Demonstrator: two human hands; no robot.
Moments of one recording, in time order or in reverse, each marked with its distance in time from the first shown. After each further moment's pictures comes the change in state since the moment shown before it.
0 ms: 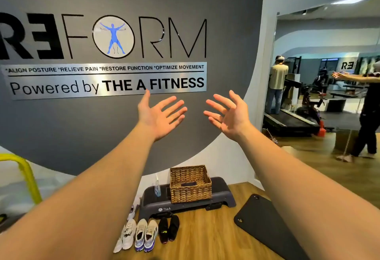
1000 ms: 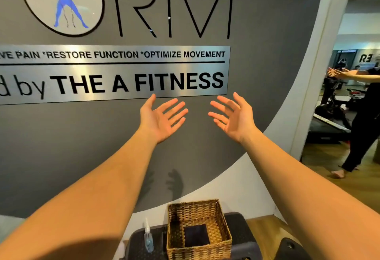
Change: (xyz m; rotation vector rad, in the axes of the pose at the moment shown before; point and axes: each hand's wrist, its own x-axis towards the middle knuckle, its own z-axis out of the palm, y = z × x) left_hand 0.619 -0.009 -0.136 -0.053 0.038 -0.060; right_hand 0.618 0.123 0.022 0.005 0.004 0.029
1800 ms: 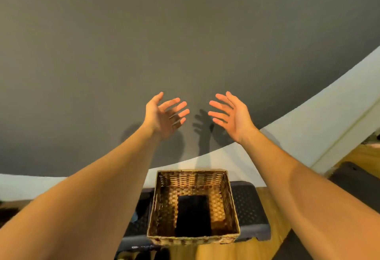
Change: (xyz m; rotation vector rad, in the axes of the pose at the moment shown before) left_hand 0.381 -0.273 -0.206 0.045 0.332 -0.244; right_hand 0.359 0.336 -0.156 -0.229 0.033 0.295
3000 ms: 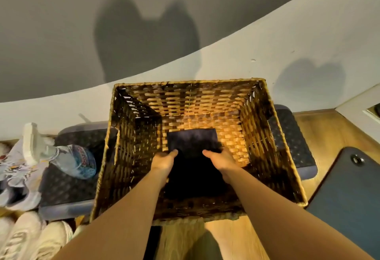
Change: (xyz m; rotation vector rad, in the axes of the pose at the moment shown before) left_hand 0.250 -0.536 -0.315 0.542 0.425 -0.567; right_hand 0.134 0.664 -0.112 -0.375 0.198 0.725
